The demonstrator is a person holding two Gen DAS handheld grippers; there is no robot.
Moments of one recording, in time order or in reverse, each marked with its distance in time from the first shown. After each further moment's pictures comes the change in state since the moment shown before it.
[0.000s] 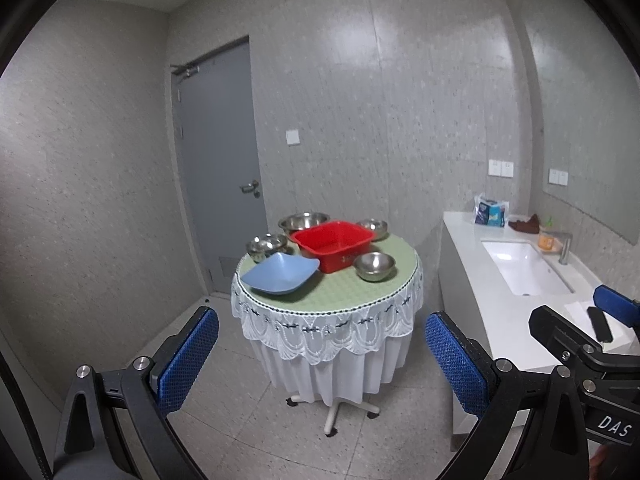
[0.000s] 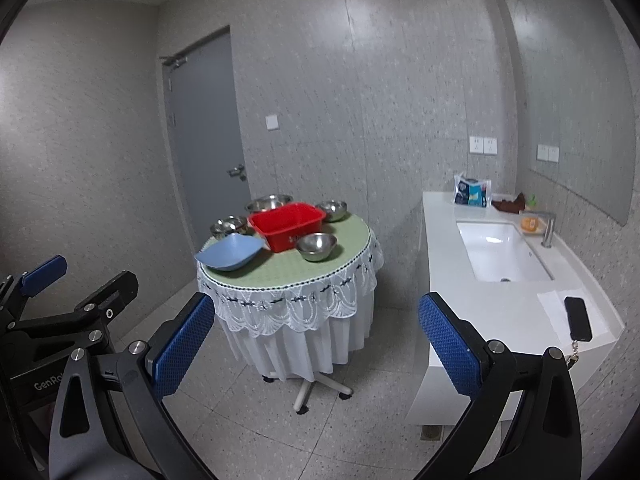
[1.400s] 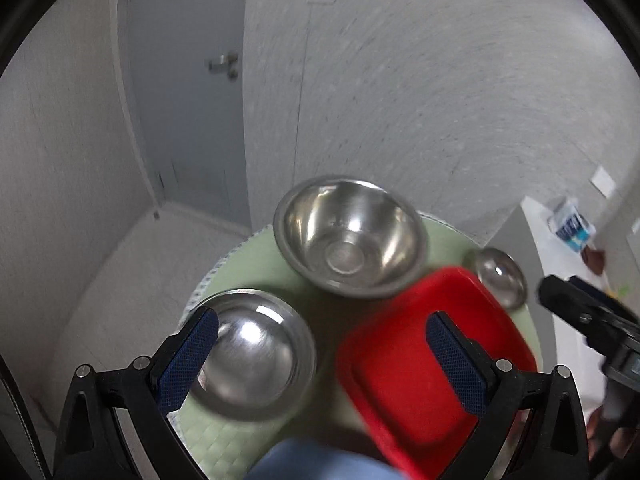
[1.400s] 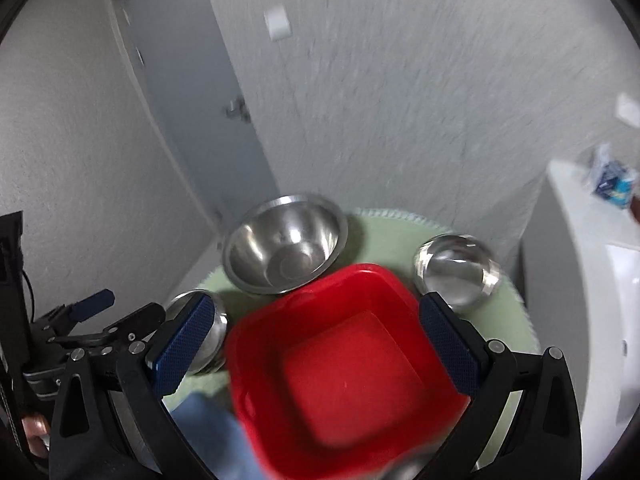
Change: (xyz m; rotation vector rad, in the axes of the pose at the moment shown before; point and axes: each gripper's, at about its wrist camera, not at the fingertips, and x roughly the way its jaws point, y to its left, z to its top) left arm 0.871 0.253 0.329 -0.200 0.540 -0.115; right arm 0.674 0.067 0.247 0.051 0.456 0.158
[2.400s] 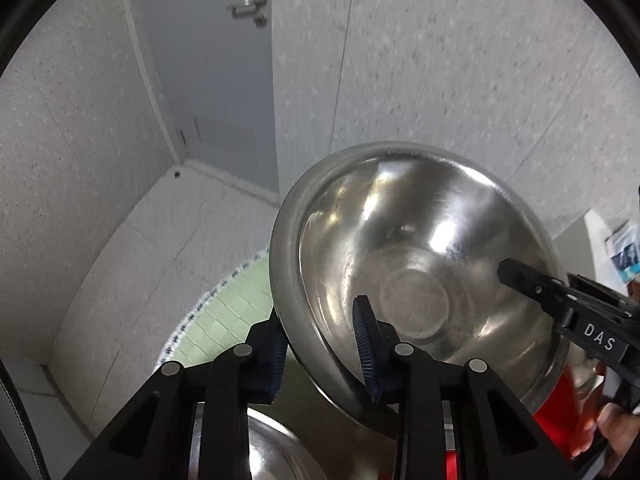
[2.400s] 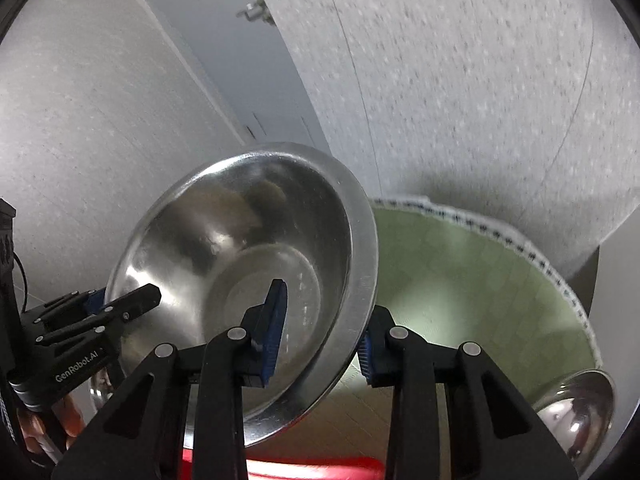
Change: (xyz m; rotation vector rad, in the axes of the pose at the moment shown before) left arm 0.238 0.017 0.156 -0.067 0.110 0.133; right arm 0.187 -0.018 0.076 -0.117 0.229 0.173
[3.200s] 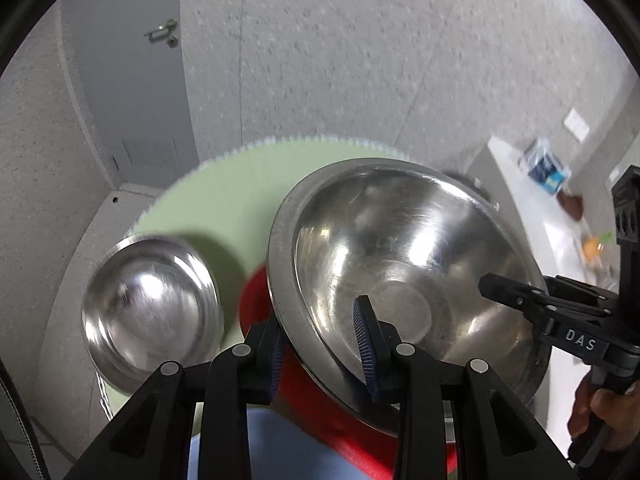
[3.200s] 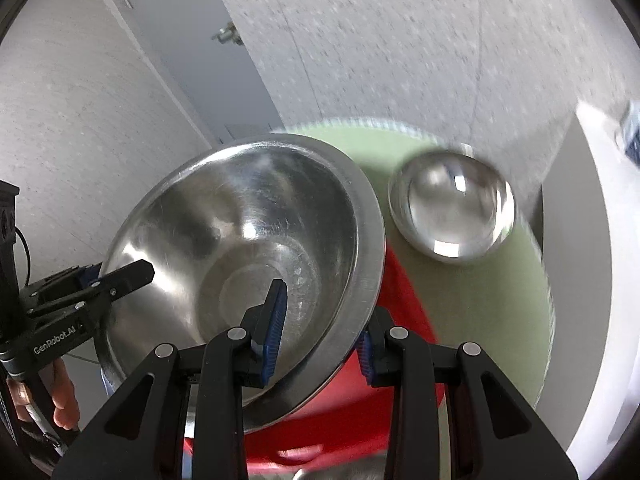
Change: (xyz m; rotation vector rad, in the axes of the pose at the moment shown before) left arm -0.139 0.006 -0.176 0.225 0.019 -0.212; right arm -0.122 -0.012 -0.171 0.128 -0.004 -0.114
